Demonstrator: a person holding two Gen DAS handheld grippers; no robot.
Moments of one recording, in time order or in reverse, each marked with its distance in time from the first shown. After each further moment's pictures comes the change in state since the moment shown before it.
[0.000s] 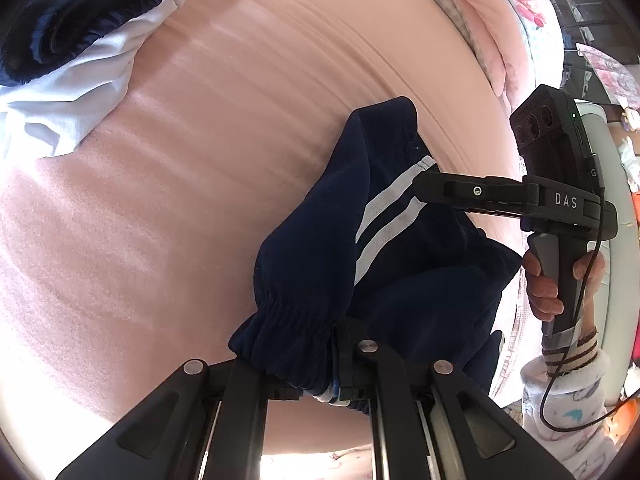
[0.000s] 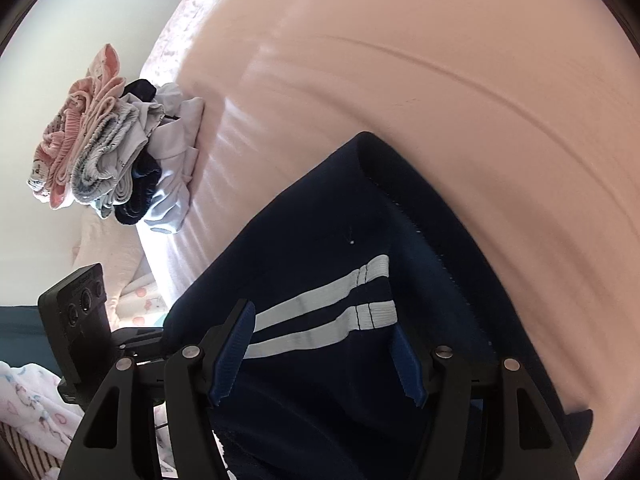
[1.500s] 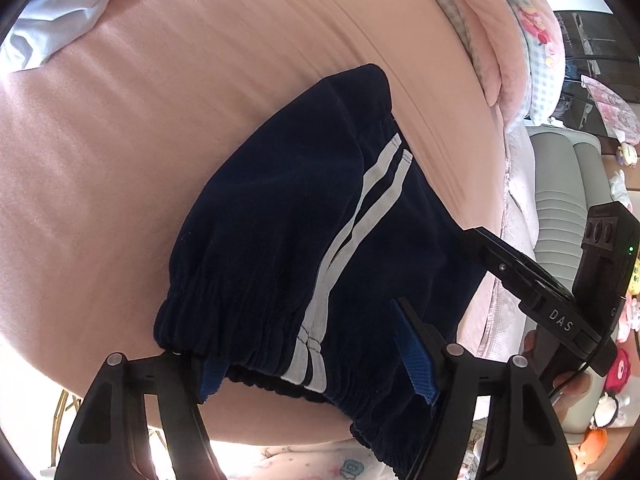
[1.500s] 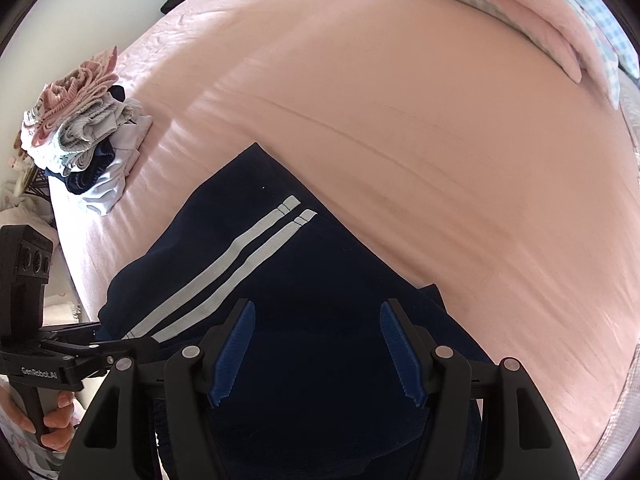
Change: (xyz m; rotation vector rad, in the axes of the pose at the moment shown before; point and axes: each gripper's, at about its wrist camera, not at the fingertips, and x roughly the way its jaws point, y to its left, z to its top) left arm 0.030 -0.037 -0.025 -0.123 -0.009 -0.077; right arm -0.078 0.004 -0.098 -0.064 -0.295 -0.485
